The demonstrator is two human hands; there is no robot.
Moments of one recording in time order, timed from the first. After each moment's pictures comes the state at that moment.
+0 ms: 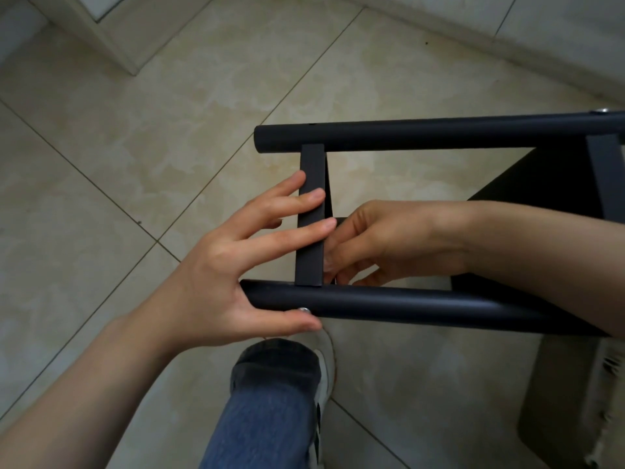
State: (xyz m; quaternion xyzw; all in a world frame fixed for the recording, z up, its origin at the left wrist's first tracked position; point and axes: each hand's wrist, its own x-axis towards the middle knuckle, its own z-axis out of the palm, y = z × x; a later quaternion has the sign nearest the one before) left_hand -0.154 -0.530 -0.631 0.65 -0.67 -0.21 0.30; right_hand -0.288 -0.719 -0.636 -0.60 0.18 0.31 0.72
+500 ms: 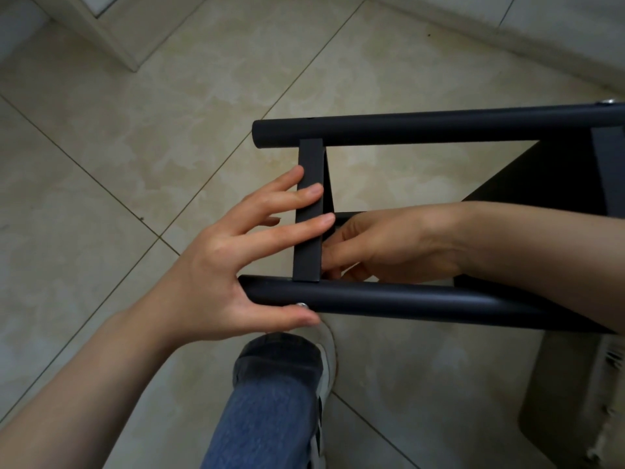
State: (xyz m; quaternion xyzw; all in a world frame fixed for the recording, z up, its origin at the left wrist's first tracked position) left_hand -0.153 -0.530 -0.631 0.64 -0.67 -0.20 0.30; right_hand -0.286 -0.710 -0.645 -0.57 0.20 0.34 0.72
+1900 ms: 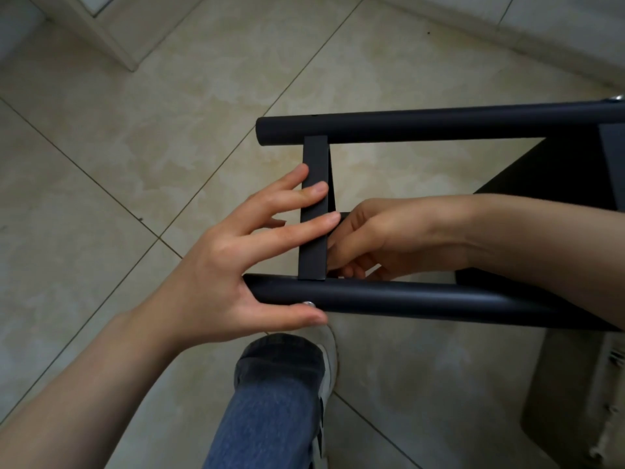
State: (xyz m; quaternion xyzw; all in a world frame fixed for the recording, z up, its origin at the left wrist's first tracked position) left_hand -0.157 -0.530 -0.631 0.64 -0.67 -0.20 0.31; right_hand -0.286 -0.714 -0.640 -0.59 0.18 0.32 0.72
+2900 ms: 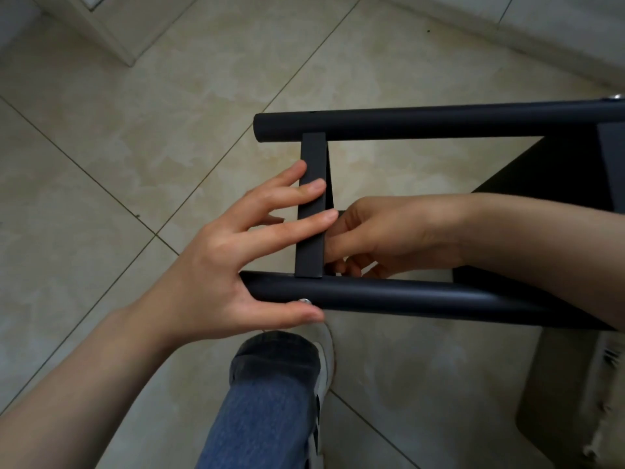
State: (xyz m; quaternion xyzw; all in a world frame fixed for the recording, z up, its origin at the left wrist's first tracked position) left_hand -0.158 -0.532 -0.630 0.64 -0.68 -0.20 0.31; right_hand -0.286 -0.712 -0.635 -0.62 0.20 0.32 0.69
